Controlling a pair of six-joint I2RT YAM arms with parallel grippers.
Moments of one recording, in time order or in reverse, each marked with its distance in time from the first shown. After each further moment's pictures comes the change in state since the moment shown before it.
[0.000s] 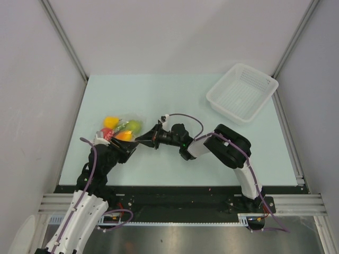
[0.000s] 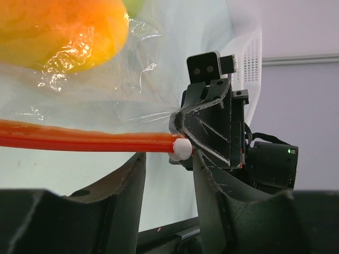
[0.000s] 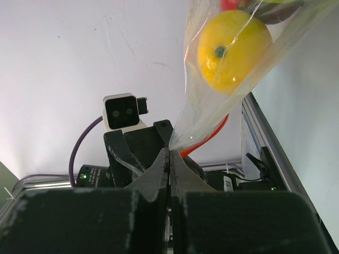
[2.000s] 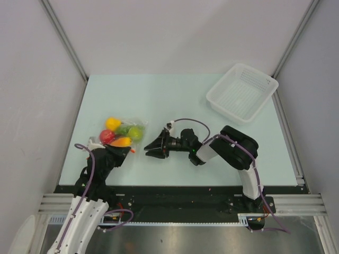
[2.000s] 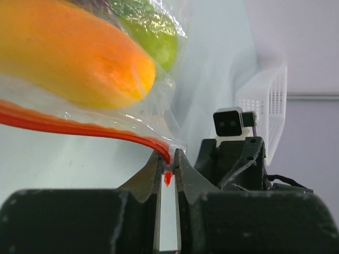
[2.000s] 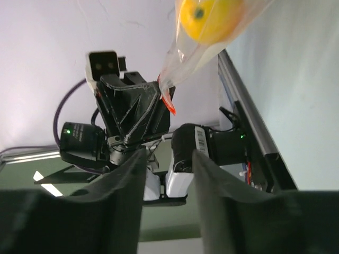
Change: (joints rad) left arm 0.002 -0.117 0.001 -0.165 -0.188 0.011; right arm -0.054 -0.084 -0.224 0.078 -0.161 -0.066
